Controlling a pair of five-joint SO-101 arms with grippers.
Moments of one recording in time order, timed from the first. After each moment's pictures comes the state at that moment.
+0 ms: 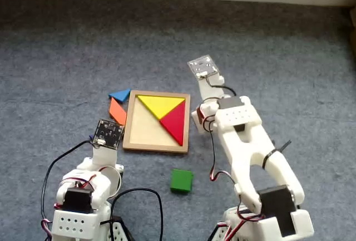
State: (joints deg) left arm 0.2 -102.0 96.0 76.4 -1.6; right arm -19.6 -9.7 36.4 48.3 14.5
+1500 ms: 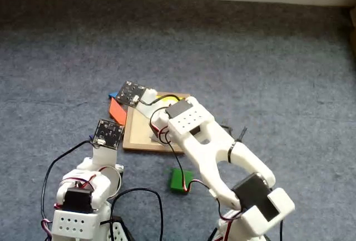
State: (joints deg) left arm 0.2 -102.0 96.0 76.4 -1.6; right arm -40.5 -0.6 25.9 51.0 32.8
